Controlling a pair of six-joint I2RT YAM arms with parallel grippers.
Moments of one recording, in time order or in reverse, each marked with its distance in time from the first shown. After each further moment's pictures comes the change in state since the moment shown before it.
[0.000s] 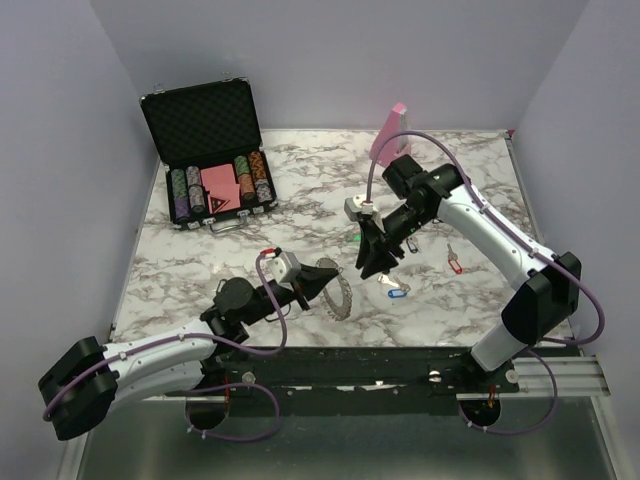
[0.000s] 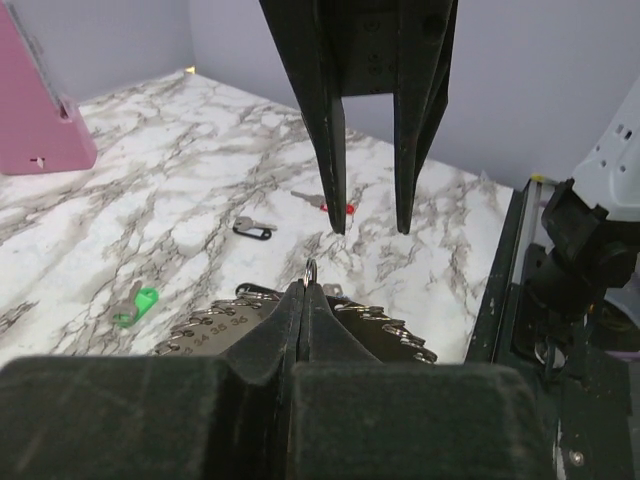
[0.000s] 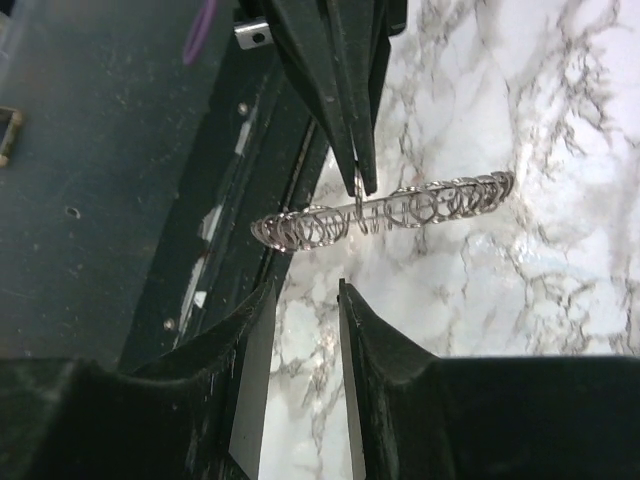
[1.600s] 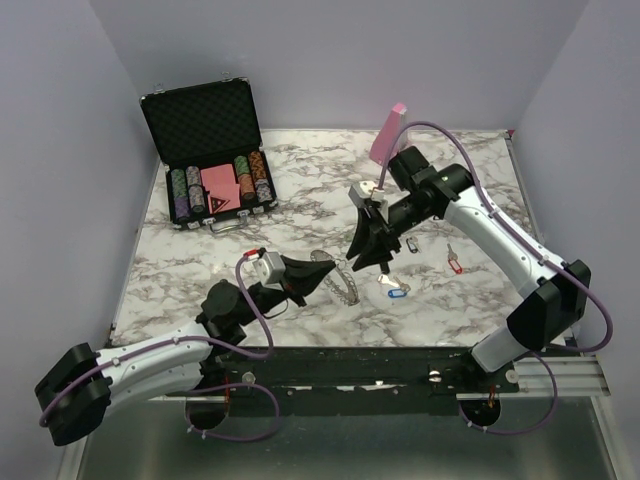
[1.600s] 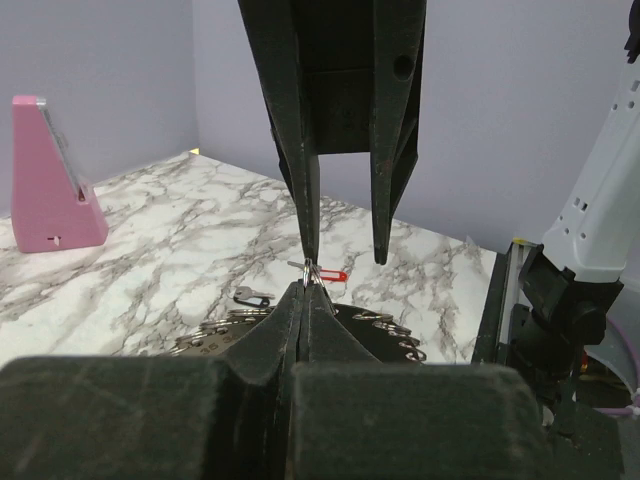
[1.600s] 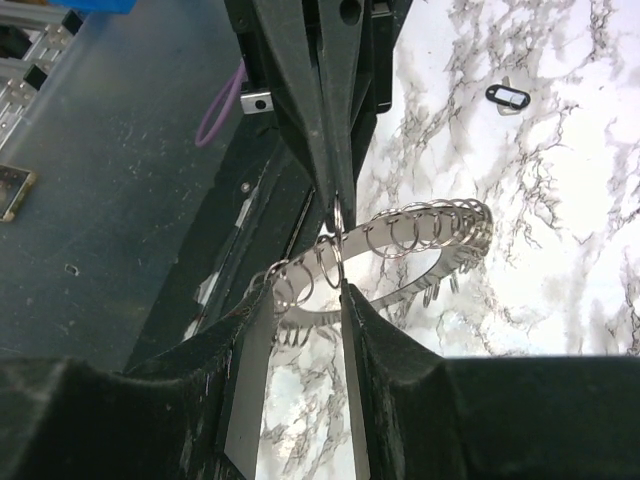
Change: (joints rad) left arm 0.005 -0.034 -0.021 0.183 -0.006 -0.029; right arm -0.014 -0.041 -0.010 0.148 -0.195 0.085
